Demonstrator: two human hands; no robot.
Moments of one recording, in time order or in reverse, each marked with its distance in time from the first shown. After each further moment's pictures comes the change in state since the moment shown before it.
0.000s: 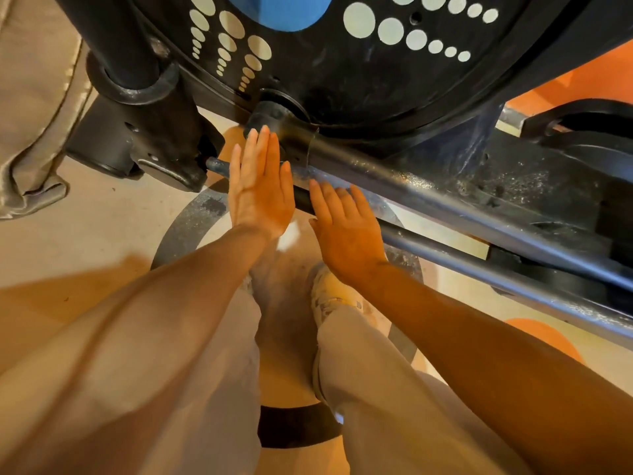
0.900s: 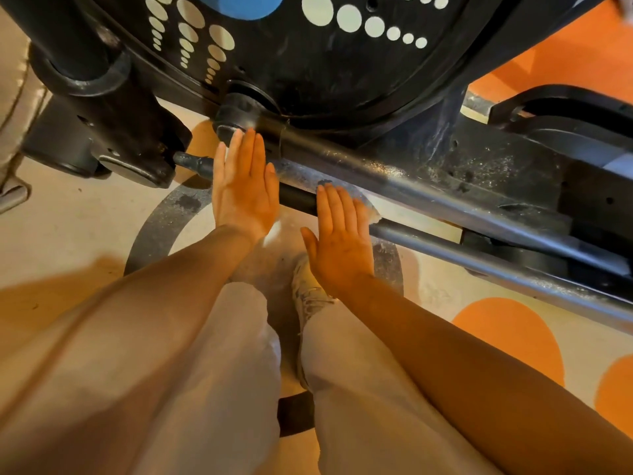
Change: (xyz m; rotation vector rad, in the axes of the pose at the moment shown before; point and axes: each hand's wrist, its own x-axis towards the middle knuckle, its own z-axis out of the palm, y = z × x) left_hand -0.008 0.014 0.007 0.129 -0.111 0.051; right_hand -0.038 0.000 -0.011 0.000 -0.089 0.288
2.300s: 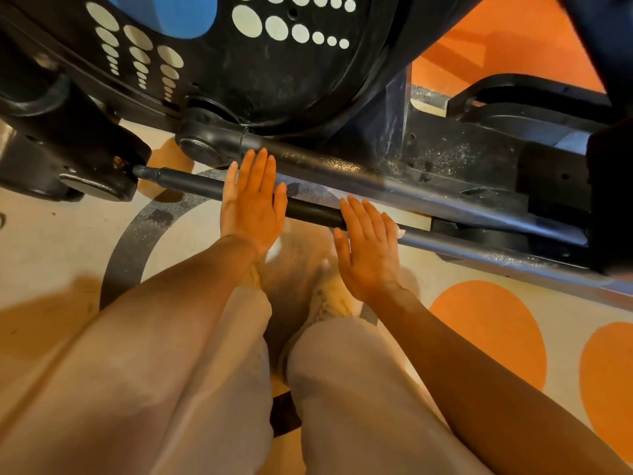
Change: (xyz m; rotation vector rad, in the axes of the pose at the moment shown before) left_hand -0.017 0.061 0.004 0.289 -0.184 0.181; right_hand -0.050 0.087 -0.023 0.408 -0.155 0.176
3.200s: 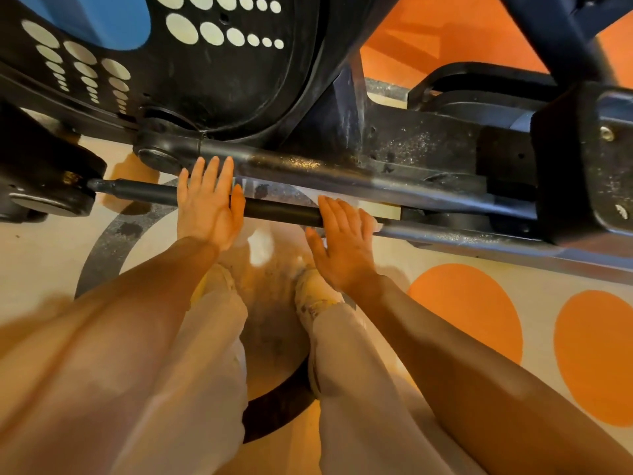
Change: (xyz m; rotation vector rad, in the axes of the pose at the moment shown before) left_hand 0.002 -0.006 0.007 -0.290 0.125 0.010; right_hand -0.009 0.020 -0.008 0.098 0.017 0.030
